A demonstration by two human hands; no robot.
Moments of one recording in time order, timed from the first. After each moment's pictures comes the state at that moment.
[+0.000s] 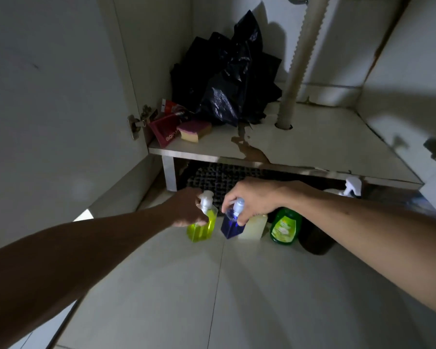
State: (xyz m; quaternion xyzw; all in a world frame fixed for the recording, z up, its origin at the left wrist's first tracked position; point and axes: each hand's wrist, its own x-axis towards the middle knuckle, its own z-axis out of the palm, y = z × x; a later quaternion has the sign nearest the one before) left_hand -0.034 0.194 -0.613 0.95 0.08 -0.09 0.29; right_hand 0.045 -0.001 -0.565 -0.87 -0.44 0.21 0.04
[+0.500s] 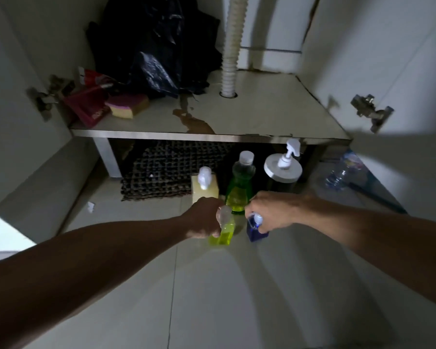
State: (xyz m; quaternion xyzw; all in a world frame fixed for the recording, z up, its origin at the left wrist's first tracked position) left_hand -0.020 0.061 -0.683 0.94 -0.10 -0.15 0.29; right_hand 0.015 -0.143 -0.635 -0.91 -0.33 0.23 -0.10
